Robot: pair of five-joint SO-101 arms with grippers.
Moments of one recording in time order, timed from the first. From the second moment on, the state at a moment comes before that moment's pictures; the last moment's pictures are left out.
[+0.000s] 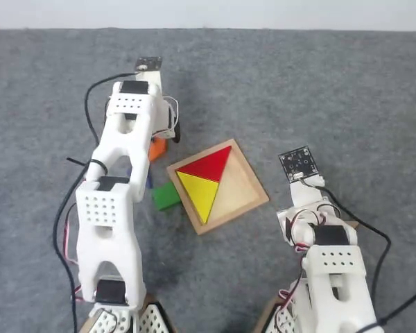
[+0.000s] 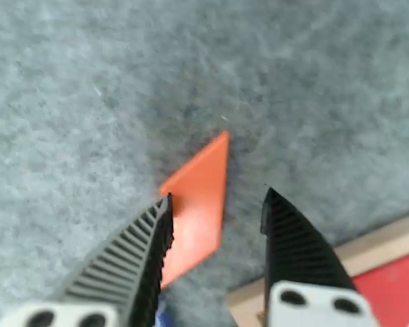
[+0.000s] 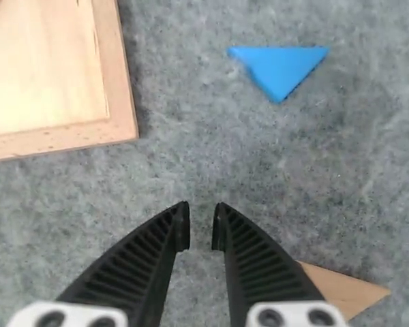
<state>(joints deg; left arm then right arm) -2.6 46.1 -28.4 80.7 11.3 -5.2 -55.1 78.8 46.8 17.0</state>
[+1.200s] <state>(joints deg) -4.2 40.0 -22.6 97.6 -4.6 -5.2 -55.1 78.8 46.8 16.8</state>
